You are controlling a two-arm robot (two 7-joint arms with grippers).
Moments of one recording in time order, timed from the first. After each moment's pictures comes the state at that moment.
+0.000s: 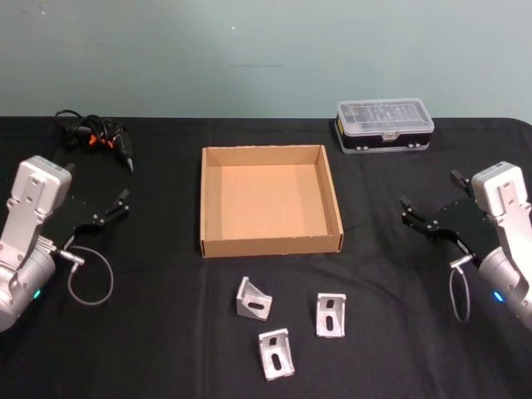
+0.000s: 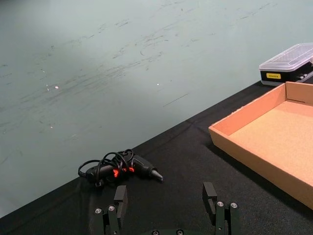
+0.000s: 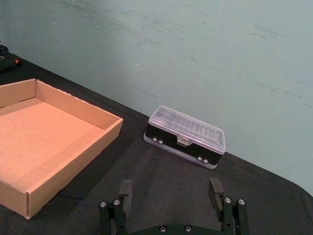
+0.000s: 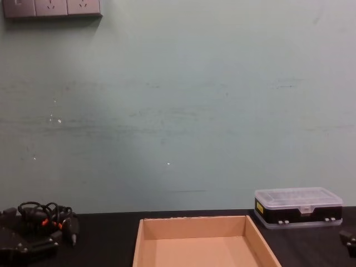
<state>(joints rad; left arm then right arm) -0.20 0.60 0.45 -1.41 -0.25 -0.12 0.03 0.20 0.60 -0.45 -1.41 0.25 -0.12 -0.03</state>
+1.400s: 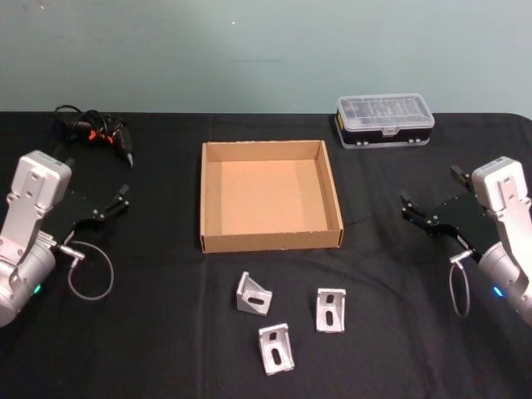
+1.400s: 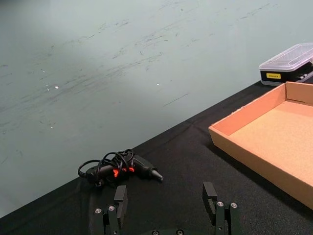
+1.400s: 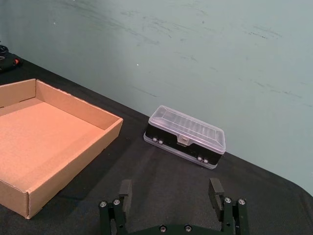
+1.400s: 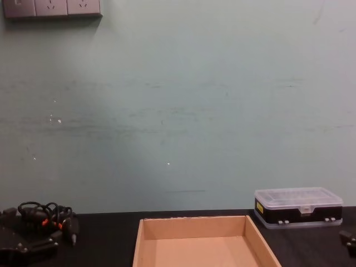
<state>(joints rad) -0.20 0.60 0.45 -1.41 -0.25 -0.12 0.03 0.20 0.60 -0.45 -1.41 0.25 -0.12 -0.03</state>
